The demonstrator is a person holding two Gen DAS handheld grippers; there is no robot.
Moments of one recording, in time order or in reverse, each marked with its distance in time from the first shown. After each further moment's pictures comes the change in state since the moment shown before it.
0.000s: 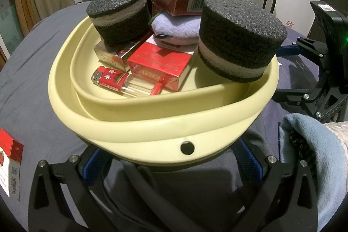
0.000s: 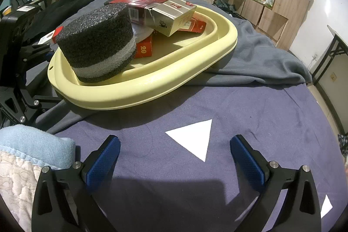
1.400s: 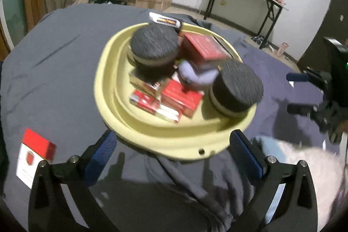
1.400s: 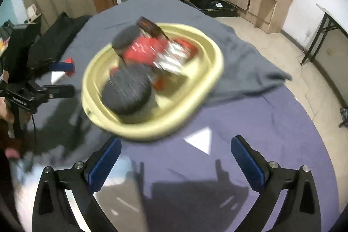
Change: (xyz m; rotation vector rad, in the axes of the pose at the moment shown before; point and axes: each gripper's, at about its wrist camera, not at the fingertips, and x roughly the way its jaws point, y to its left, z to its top) left arm -0.077 0.044 0.027 -0.141 0.011 -0.100; right arm -0.087 -0.010 0.038 0.151 0.074 0.025
